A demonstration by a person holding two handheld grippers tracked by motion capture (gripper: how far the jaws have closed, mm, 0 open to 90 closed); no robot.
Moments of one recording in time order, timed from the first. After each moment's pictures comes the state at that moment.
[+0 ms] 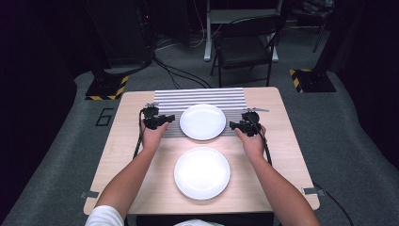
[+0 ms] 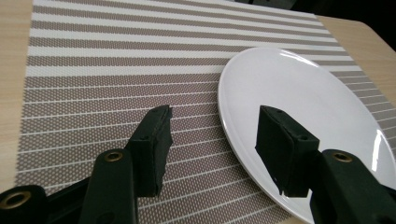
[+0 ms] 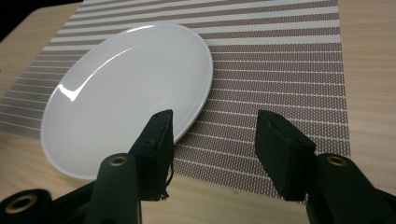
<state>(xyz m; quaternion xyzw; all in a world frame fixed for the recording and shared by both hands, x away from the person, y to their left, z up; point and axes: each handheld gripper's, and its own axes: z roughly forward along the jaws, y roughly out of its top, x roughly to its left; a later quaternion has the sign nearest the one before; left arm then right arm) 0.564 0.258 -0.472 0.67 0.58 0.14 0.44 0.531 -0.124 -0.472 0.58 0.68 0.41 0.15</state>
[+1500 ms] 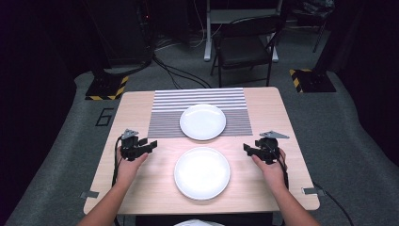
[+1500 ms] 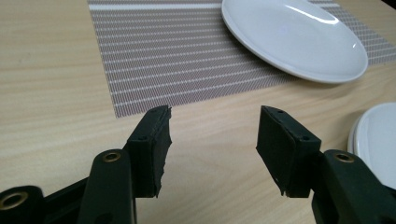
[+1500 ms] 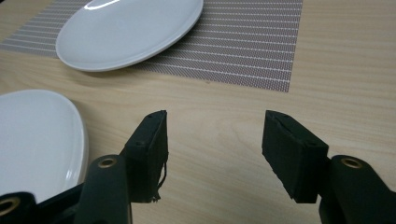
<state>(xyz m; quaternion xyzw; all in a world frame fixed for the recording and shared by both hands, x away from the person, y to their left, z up) 0.451 0.316 -0.494 0.71 0.53 0.17 0.43 0.437 -0.170 -0.488 0.54 0.71 0.41 0.18</state>
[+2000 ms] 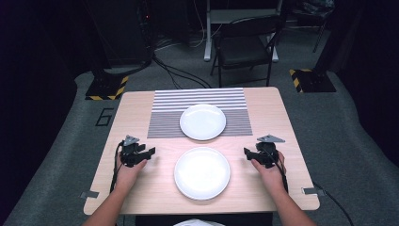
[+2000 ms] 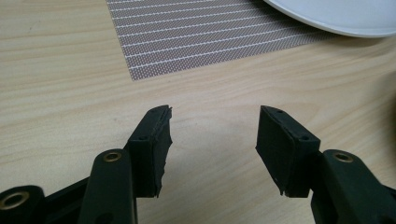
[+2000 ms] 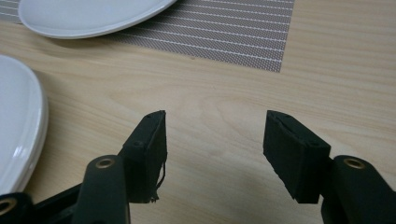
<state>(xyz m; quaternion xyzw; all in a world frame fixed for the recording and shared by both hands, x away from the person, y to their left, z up) 0.442 0.323 -0.515 0.73 0.52 0.20 0.40 0.437 -0.171 -0.508 0.53 0.73 0.38 0.21</state>
